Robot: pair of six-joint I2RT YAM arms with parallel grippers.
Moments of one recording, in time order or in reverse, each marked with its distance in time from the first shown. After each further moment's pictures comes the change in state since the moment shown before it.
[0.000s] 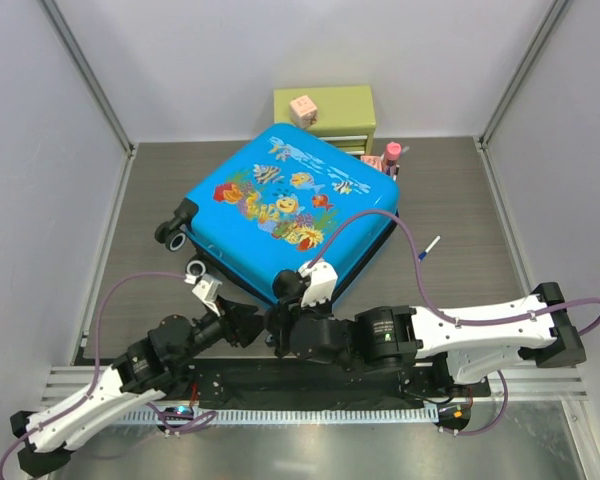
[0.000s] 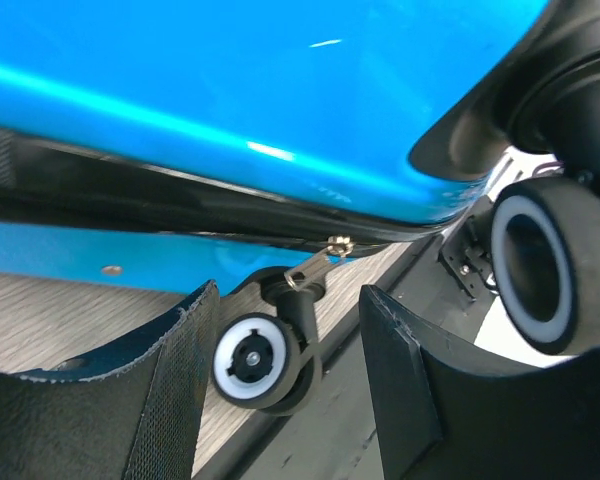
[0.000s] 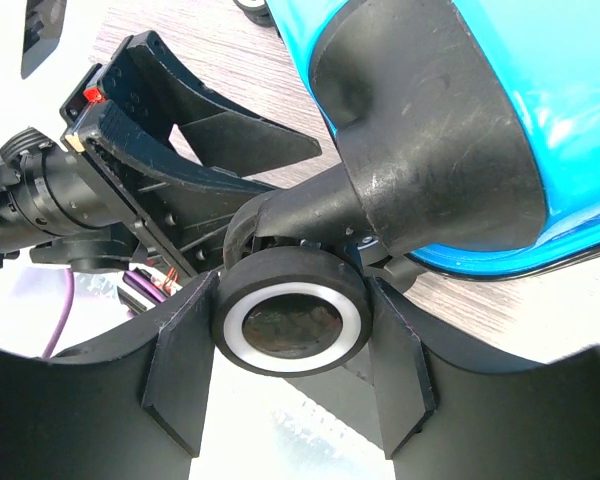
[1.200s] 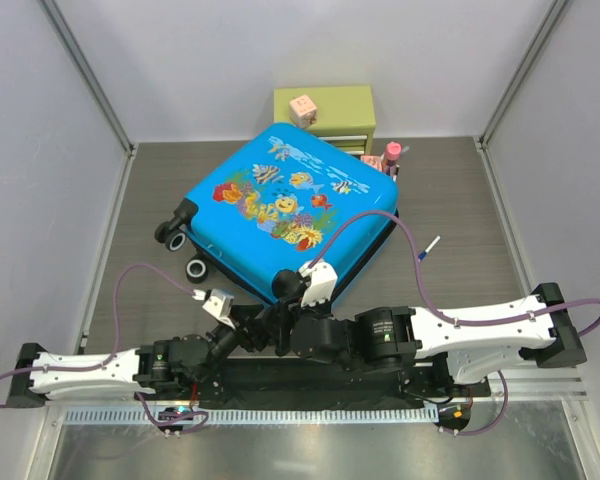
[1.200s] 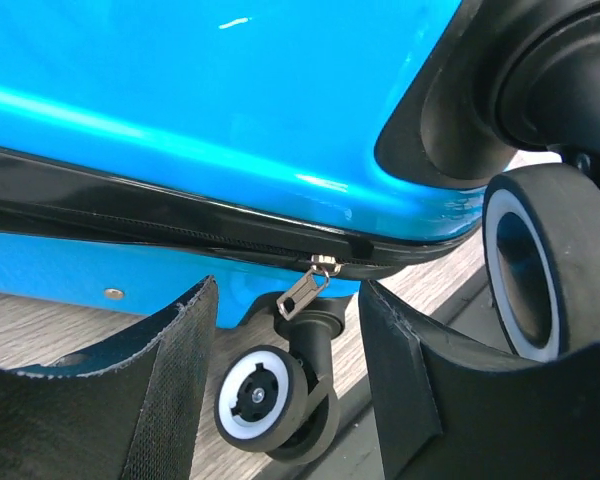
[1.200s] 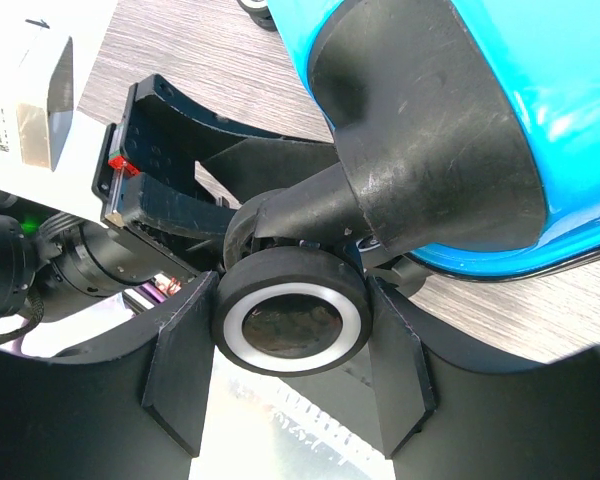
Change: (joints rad) left arm -0.460 0.257 -0.094 0.416 -0.616 0.108; right arm -0.008 -0.005 -0.025 0.040 -0.003 -0.003
